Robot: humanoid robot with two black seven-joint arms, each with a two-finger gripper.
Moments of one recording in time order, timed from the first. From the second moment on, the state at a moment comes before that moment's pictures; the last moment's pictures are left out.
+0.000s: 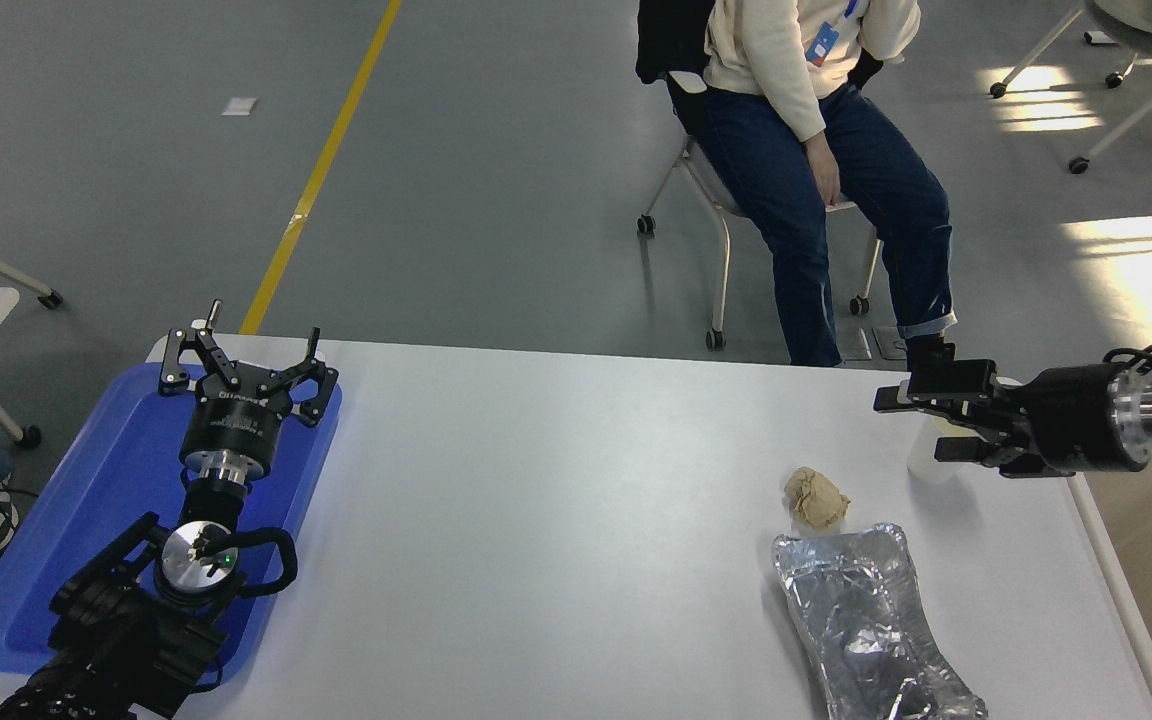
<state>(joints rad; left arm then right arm) -0.50 0.14 -1.12 -0.54 -0.09 -0.62 -0.35 1.54 -0.98 -0.67 1.42 -0.62 0.45 0.18</state>
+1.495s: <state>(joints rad) -0.50 0.14 -1.12 -0.54 -0.09 -0.62 -0.35 2.23 -0.26 -1.31 1.56 -0.17 0.60 0.18</state>
